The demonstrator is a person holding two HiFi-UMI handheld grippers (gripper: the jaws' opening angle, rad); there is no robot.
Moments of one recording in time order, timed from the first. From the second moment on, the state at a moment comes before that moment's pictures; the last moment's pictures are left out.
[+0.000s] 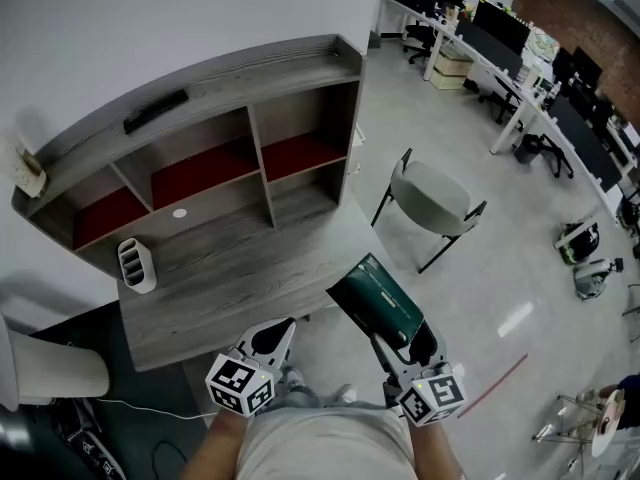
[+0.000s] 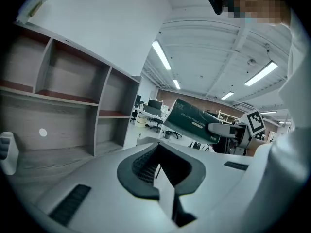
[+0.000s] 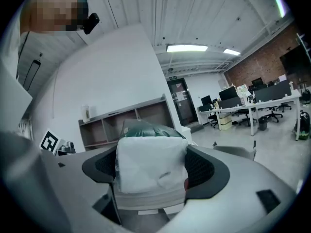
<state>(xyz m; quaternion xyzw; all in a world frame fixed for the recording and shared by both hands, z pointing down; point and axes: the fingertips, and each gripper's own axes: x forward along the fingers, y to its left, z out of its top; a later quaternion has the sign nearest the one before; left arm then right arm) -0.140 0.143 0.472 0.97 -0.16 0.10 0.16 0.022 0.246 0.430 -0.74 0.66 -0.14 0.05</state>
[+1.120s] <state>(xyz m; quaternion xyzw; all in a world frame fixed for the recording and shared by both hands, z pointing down) -0.076 -0.026 0.498 0.94 -0.26 0.11 0.17 0.120 0.023 0.448 -0.67 0.73 -0.12 -0.02</state>
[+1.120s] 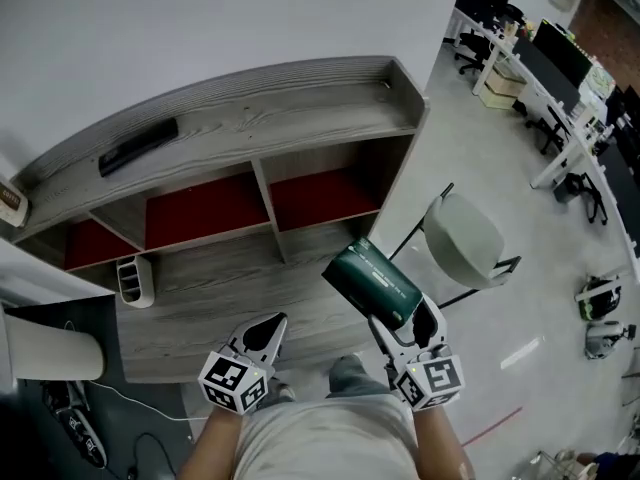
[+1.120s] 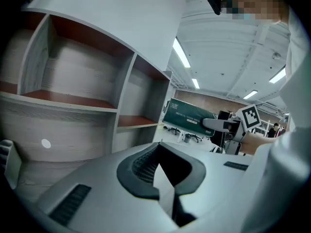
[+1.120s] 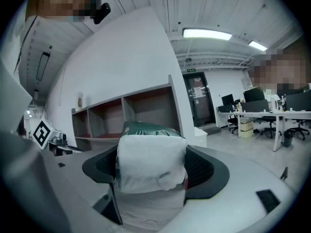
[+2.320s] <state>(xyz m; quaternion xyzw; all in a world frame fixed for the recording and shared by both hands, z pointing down) -0.077 -0.116 0.486 0.87 -0.45 0.10 0.18 0.117 -0.180 0.475 -0.50 0.85 -0.08 -0.13</state>
